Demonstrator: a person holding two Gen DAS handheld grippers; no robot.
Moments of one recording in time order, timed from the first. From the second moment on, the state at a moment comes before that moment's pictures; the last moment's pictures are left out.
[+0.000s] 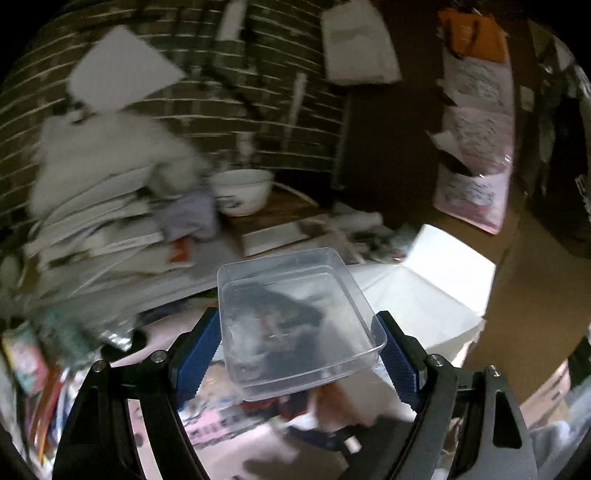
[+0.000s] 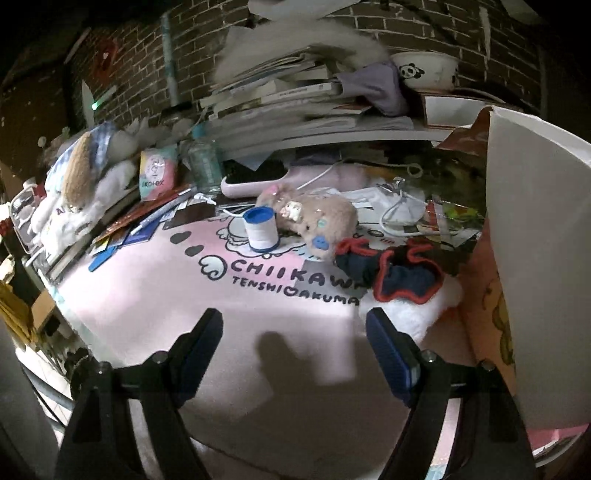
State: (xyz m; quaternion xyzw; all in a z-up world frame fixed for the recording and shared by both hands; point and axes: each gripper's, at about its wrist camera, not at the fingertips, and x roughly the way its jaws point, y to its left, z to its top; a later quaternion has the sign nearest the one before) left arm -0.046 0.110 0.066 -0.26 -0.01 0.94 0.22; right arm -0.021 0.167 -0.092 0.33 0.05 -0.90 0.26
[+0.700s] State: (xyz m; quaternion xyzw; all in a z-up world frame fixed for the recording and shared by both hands) left arm -0.112 0.239 0.028 -0.48 0.07 0.82 0.29; right arm -0.025 0.179 -0.106 0.35 0.02 -0.90 0.27
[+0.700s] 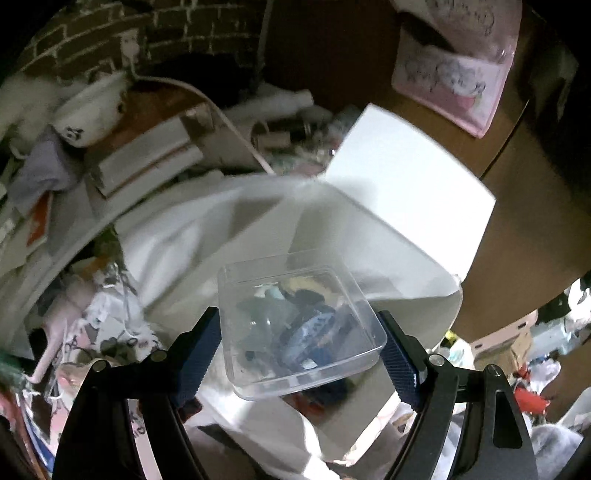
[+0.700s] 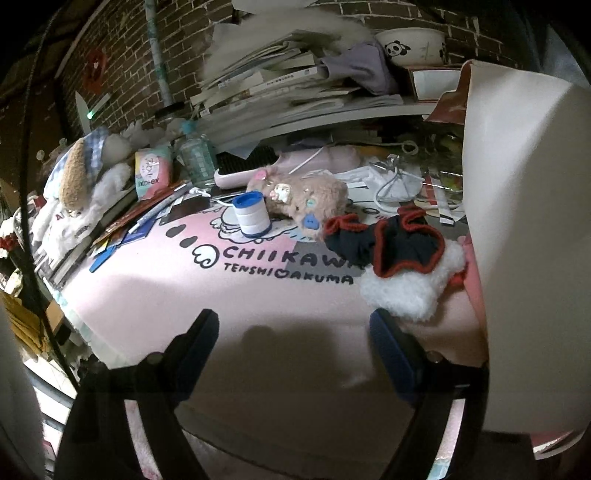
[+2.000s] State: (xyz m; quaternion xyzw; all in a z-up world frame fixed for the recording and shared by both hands) left arm -0.036 -0.003 0.011 -0.36 -0.09 0.92 0.11; right arm -0.016 0.155 -0.102 0.34 0.04 -0.90 0.27
